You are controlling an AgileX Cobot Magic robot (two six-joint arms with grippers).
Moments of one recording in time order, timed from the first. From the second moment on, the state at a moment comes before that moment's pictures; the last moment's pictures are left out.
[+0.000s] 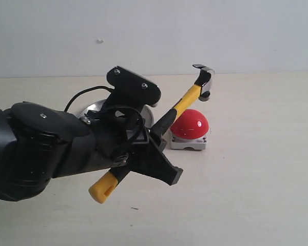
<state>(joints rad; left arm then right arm) -0.97 1.62 -0.86 -1.60 -0.20 1.48 0.19 0.12 0.00 -0.28 0.23 0.71</state>
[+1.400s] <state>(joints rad) -0.80 1.68 -0.89 -1.59 -0.03 1.46 0.19 0.12 0.00 -0.28 0.27 0.71</state>
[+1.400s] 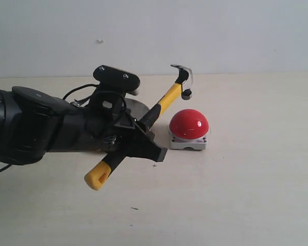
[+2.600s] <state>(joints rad) -0.80 1.41 -0.93 -1.68 -0.03 1.45 0.19 0.12 0.00 -0.28 0.29 0.71</state>
